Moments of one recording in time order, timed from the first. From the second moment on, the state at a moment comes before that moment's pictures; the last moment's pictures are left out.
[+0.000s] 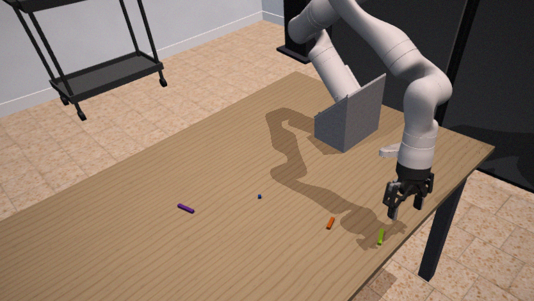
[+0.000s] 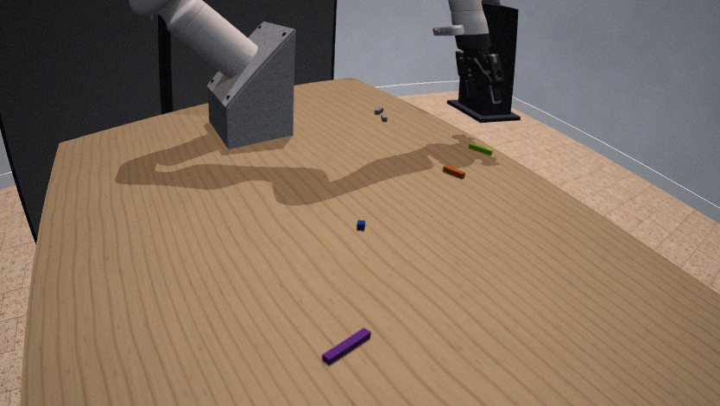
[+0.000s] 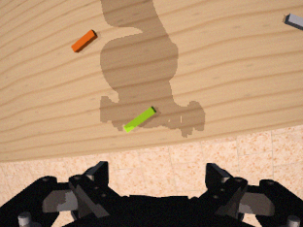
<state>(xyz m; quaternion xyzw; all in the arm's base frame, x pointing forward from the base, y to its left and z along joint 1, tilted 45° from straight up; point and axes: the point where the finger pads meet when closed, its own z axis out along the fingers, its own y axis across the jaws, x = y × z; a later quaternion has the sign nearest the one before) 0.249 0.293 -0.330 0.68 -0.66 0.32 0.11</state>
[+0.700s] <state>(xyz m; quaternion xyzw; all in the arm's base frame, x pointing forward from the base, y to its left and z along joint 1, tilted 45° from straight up) 0.002 0.211 -0.310 0.84 -0.41 0.21 0.29</state>
